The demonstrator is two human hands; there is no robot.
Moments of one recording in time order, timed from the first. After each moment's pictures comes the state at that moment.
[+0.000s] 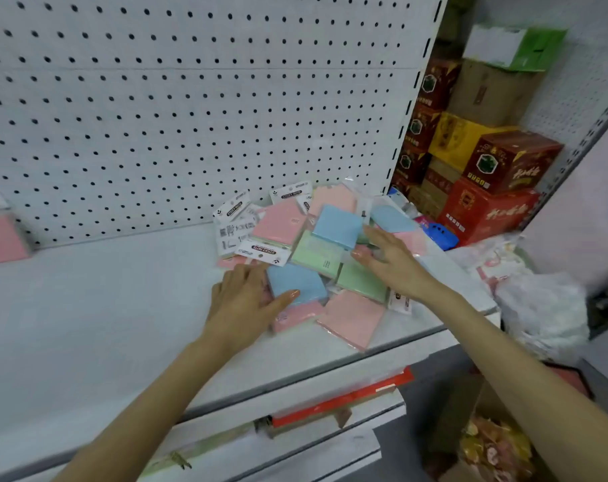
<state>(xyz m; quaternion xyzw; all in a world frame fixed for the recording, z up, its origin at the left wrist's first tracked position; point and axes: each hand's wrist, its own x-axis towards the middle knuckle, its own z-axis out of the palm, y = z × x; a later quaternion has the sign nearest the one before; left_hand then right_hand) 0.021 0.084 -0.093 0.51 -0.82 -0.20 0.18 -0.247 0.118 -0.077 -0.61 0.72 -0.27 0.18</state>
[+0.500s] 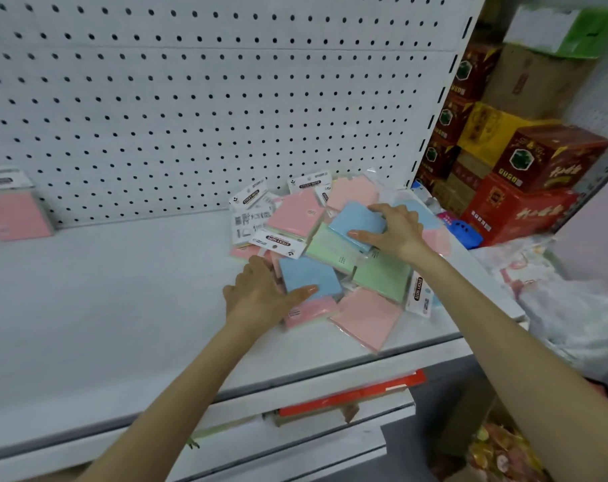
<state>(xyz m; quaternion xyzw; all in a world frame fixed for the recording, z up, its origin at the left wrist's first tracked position) -0.001 0.078 -0.095 0.64 -0.69 -0.28 0.16 -0.245 0.060 -0.067 -0.55 0.80 -0.22 0.13</state>
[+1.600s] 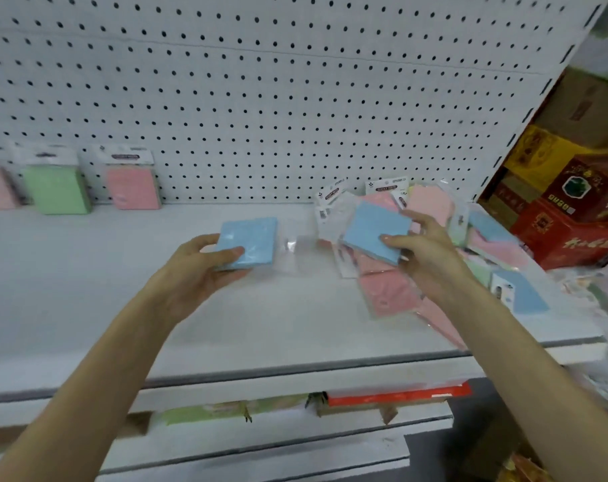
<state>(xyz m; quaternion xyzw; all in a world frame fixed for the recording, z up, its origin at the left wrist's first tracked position) 0.202 0.076 -0.044 0.47 -0.35 -0.68 0.45 -0.101 0.100 -0.035 -0.31 0.57 -0.59 0.47</state>
